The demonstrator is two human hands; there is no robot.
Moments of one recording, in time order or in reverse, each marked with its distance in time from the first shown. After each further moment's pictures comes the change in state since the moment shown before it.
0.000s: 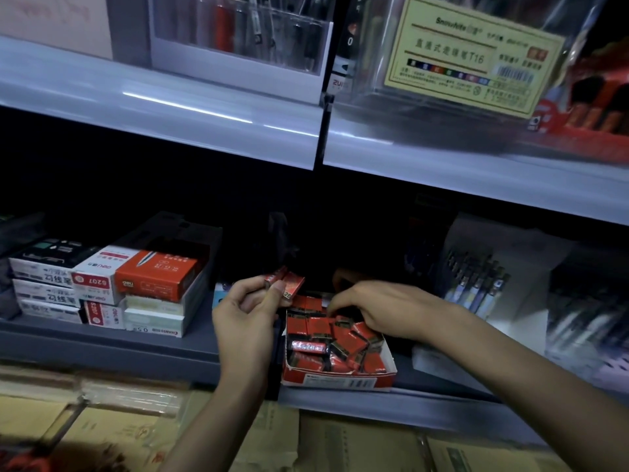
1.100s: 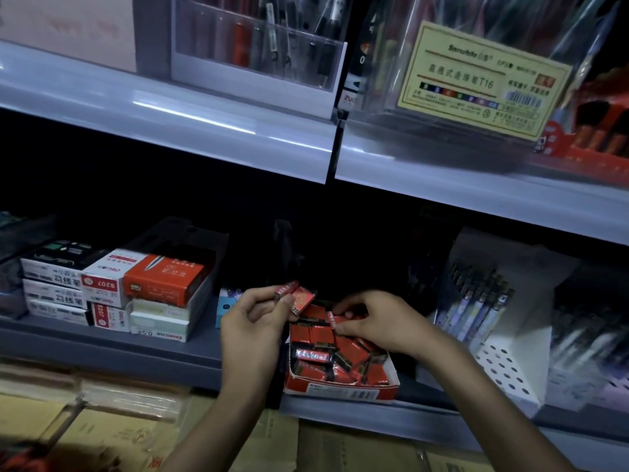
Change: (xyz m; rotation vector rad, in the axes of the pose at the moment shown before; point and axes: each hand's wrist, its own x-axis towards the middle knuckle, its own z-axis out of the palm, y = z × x) left_hand -0.001 -0.005 -0.006 0.059 -0.077 -0.007; right_hand 0.011 0.000 0.026 0.535 0.152 0.322
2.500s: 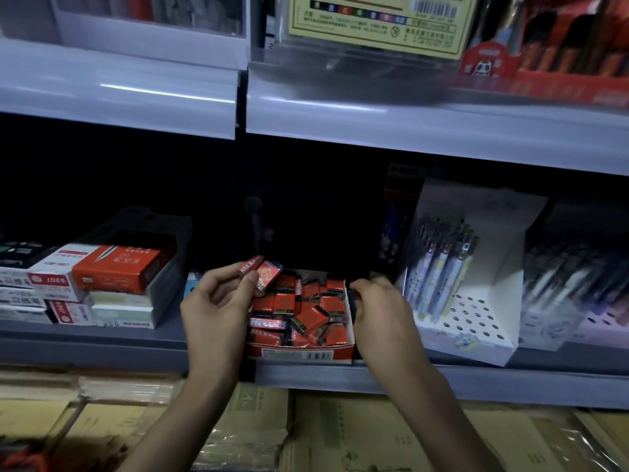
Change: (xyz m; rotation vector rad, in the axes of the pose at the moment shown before) left_hand -0.004 -0.009 0.002 0.098 0.050 0.148; right_hand -0.062 0.004 0.036 -0.121 0.461 0.155
